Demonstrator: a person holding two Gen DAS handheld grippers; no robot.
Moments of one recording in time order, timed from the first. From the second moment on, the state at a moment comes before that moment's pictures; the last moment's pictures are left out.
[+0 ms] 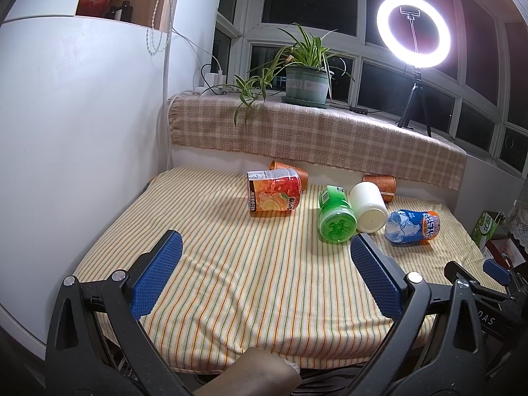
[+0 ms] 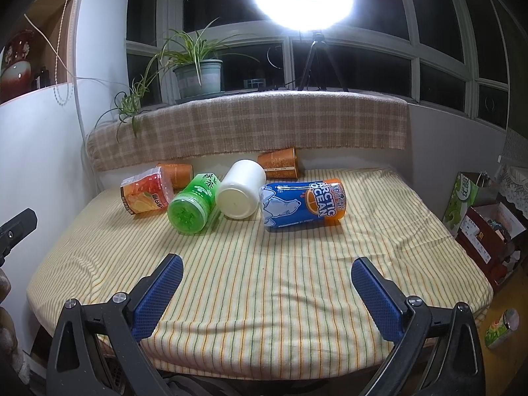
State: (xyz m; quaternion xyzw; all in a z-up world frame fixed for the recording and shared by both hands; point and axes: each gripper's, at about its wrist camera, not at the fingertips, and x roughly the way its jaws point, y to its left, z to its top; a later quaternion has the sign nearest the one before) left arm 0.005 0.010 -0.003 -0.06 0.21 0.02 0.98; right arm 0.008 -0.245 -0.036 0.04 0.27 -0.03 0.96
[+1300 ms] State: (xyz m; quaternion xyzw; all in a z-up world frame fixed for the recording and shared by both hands) left arm 0.010 0.035 -0.038 -0.06 0.26 0.04 0.96; right arm 0.111 -0.302 -0.009 0.09 0.32 -0.01 0.94
